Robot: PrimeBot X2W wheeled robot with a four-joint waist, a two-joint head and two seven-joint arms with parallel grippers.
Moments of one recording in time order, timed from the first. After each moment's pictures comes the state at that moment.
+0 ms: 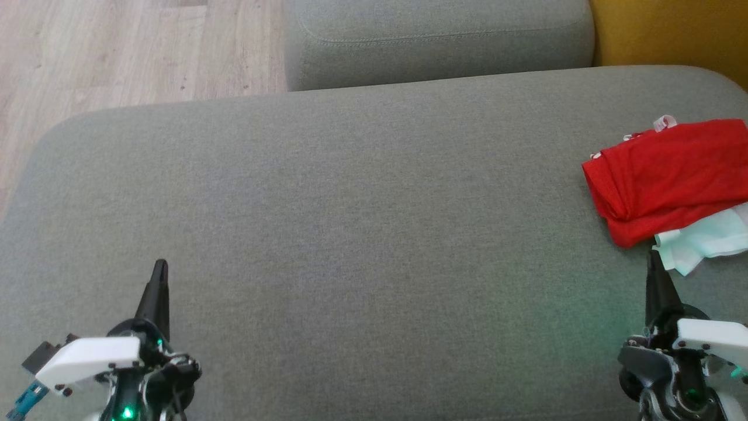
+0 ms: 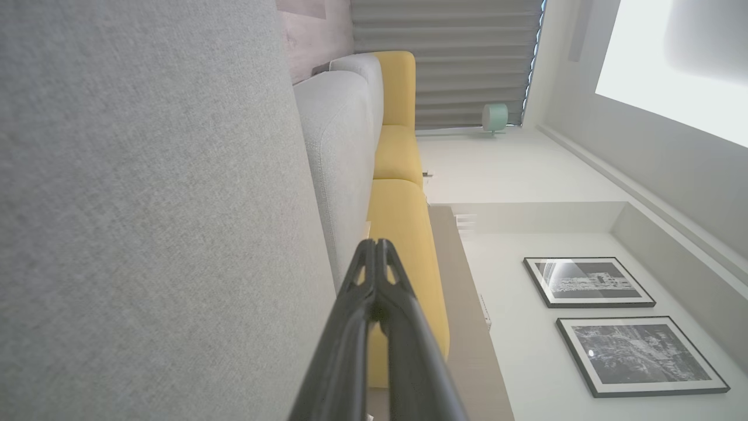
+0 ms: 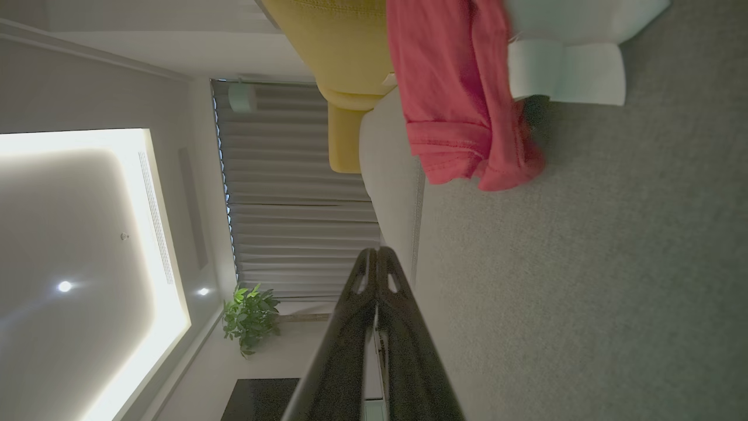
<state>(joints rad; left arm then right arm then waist) -0.04 0.05 0.05 0.27 -1.57 -0.12 0.08 -0.05 -0.05 -0.11 0.29 1.55 0.13 0.08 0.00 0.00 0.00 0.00</state>
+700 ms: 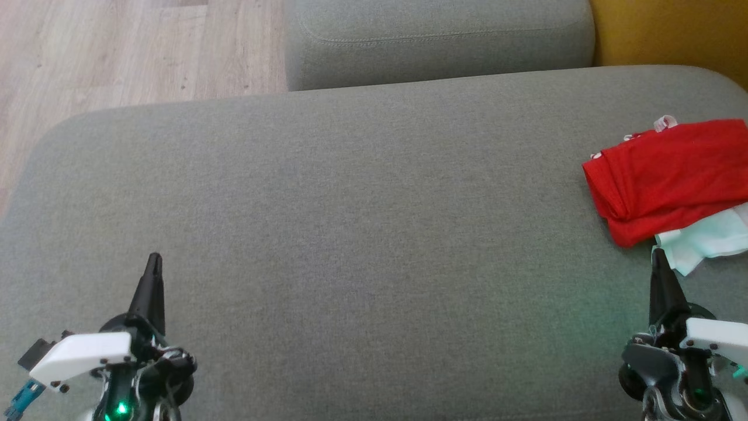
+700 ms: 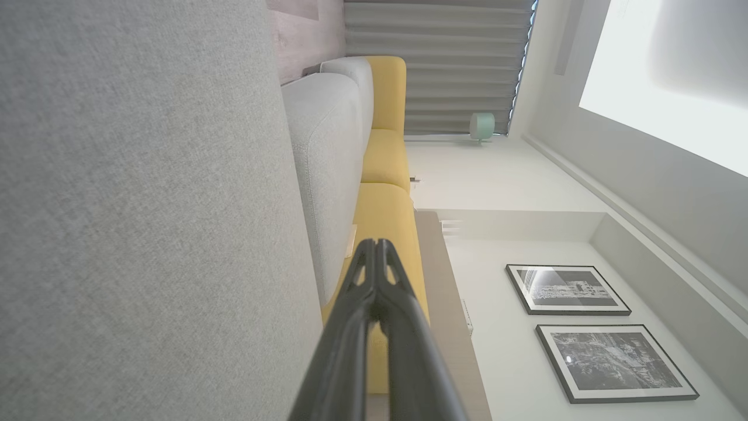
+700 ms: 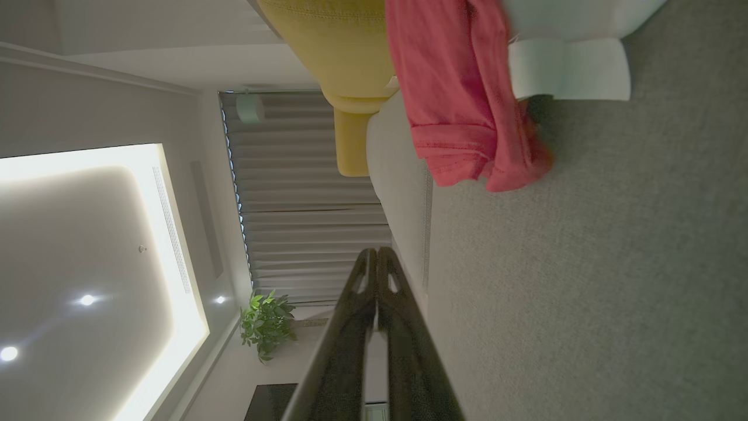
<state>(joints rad) -0.05 0.05 0.07 0.27 -1.62 -0.12 0.10 -0.05 -0.05 -0.13 0.28 1.61 0.13 0.10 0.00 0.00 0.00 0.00</state>
